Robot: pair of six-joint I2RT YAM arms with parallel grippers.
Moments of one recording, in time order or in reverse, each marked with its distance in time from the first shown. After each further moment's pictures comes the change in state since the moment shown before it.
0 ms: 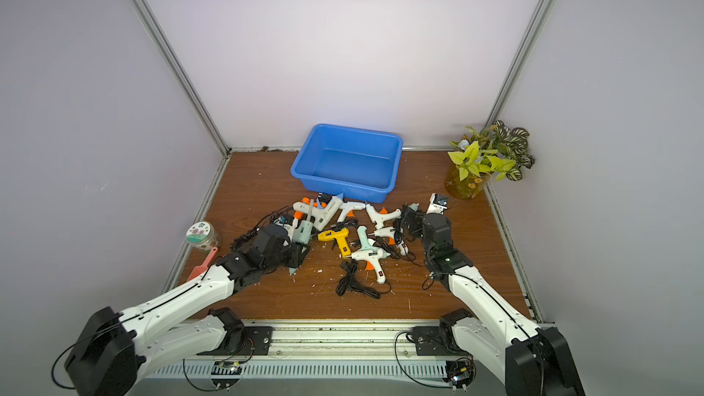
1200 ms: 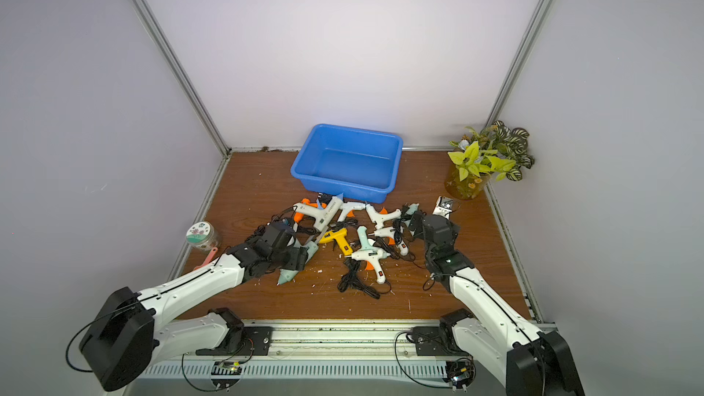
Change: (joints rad) left arm 0.029 0.199 0.060 -0.171 -0.049 0.009; right arm -0.013 -0.022 -0.005 -0.083 0.218 -0.044
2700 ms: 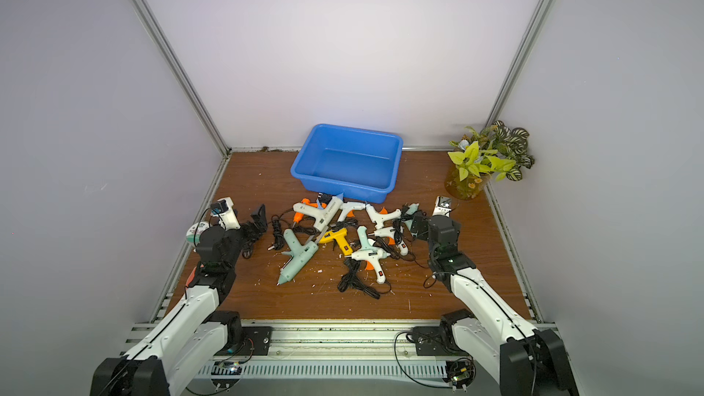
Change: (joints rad) left arm 0.591 -0.316 -0.301 0.842 0.148 0.139; right arm -0.042 0.027 -0.021 0.043 -0.109 -0.127
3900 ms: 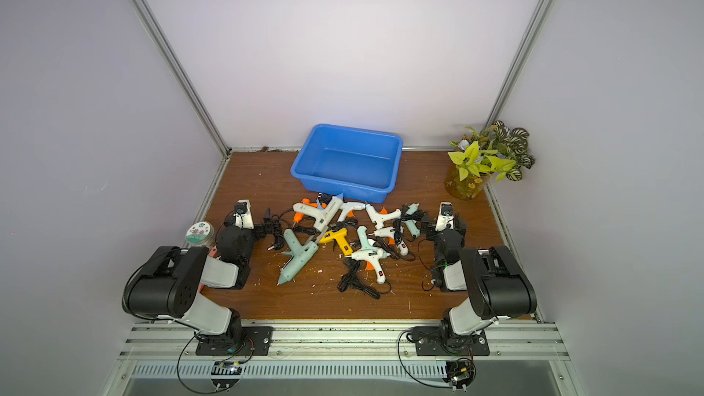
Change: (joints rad) left arm 0.000 0.692 -0.074 0.811 -0.157 0.330; right arm -0.233 0.555 -0.265 1.138 -0.126 -0.313
